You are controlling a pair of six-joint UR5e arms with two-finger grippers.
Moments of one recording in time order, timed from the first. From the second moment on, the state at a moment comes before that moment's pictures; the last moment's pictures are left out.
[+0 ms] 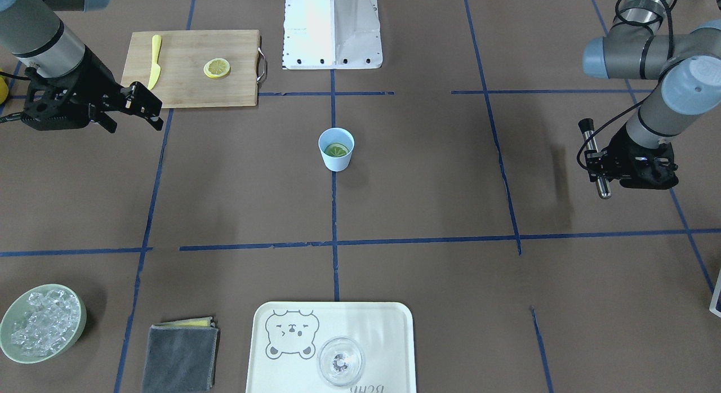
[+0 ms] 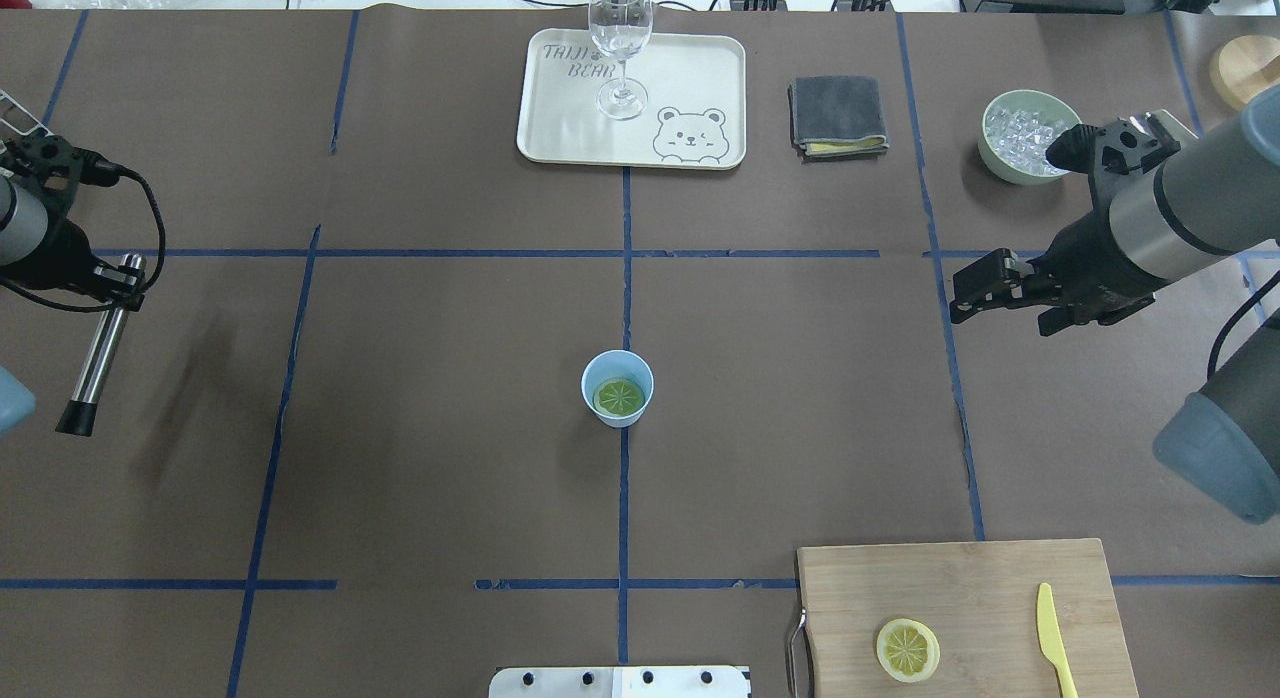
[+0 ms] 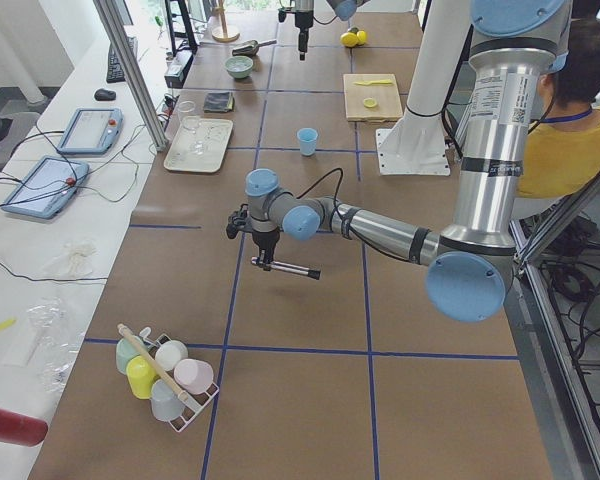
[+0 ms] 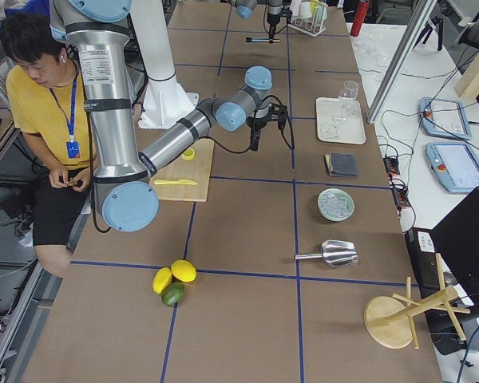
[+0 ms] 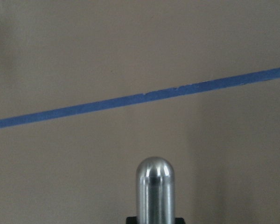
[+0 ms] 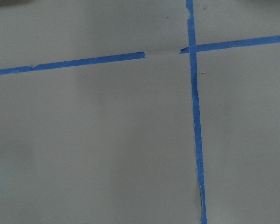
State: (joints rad) left arm -1.00 -1.66 -1.67 -1.79 -2.13 -0.58; right arm 0.89 -1.45 2.08 -1.48 2.22 1.04
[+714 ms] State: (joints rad) left arm -0.99 -1.68 -1.58 -1.78 -2.14 -0.61; right arm 0.91 -1.47 2.06 -1.48 2.20 1.03
